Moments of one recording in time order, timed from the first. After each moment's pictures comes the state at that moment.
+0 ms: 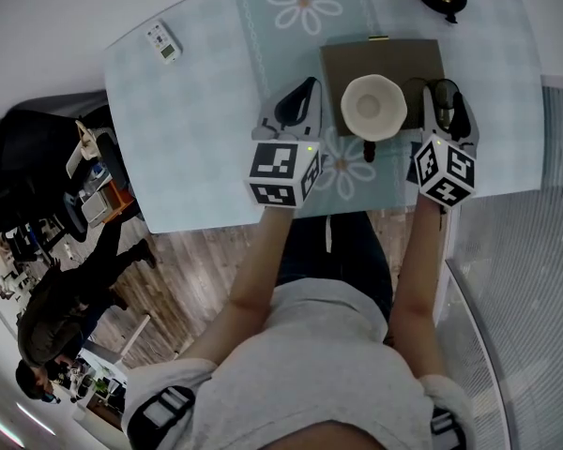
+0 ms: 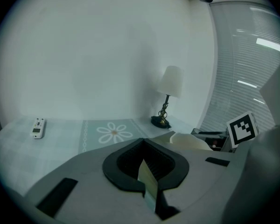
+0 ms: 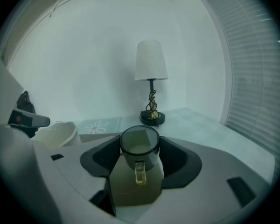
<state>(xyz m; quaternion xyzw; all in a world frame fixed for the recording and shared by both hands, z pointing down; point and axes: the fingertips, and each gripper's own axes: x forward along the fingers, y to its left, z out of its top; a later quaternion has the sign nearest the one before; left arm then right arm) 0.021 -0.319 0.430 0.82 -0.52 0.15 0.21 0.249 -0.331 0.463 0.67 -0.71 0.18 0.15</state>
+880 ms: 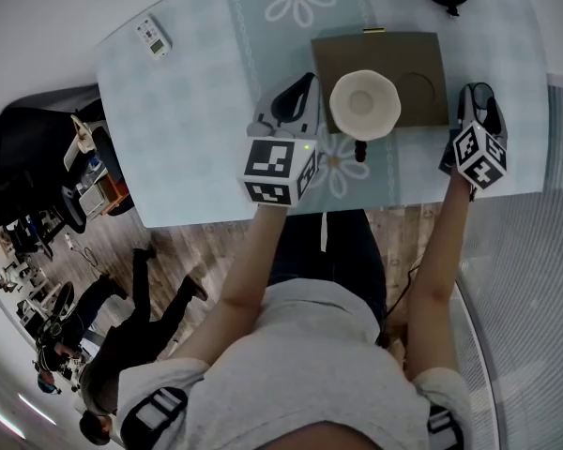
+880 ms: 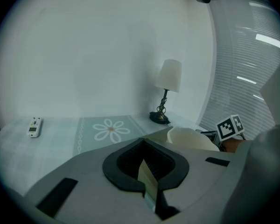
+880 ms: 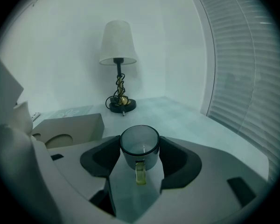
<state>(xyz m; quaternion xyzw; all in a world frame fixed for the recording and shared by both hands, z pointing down) 0.036 -0.323 0.447 0.82 -0.51 0.17 0.20 0.365 -0.350 0.525 0.71 -0.65 0.21 0.18</state>
